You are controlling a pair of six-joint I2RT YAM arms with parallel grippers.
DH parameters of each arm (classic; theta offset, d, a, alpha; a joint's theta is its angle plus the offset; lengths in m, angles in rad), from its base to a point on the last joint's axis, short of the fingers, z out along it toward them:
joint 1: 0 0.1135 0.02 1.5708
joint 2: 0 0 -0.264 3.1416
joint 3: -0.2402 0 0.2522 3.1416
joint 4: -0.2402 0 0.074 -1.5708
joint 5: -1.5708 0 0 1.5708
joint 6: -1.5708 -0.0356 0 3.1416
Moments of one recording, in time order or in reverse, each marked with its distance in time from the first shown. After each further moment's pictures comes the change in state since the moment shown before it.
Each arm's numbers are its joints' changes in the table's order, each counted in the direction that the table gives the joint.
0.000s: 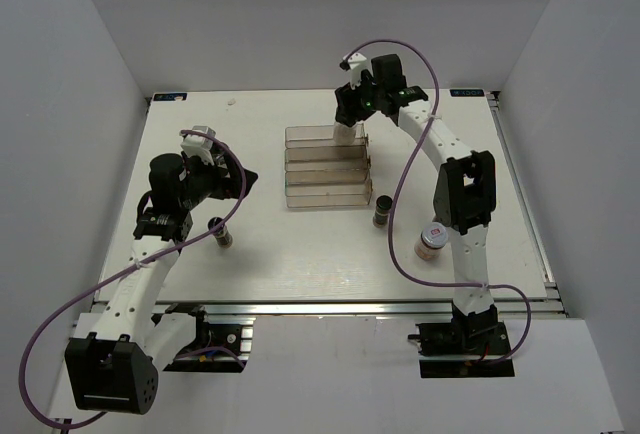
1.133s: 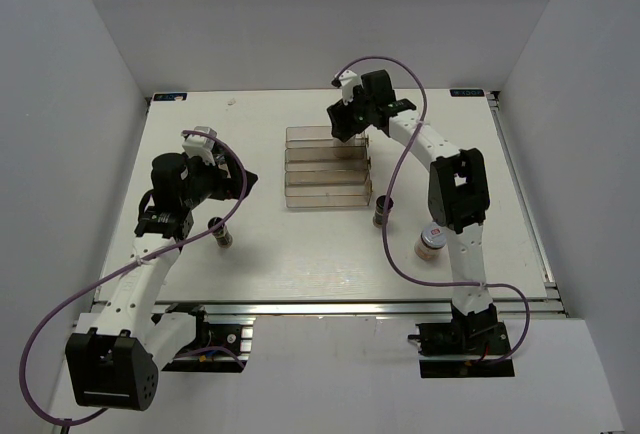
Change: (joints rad) left arm 0.000 -0.019 0.000 -0.014 0.012 -0.007; right arm 0.031 -0.036 0.099 0.080 -0.053 0.033
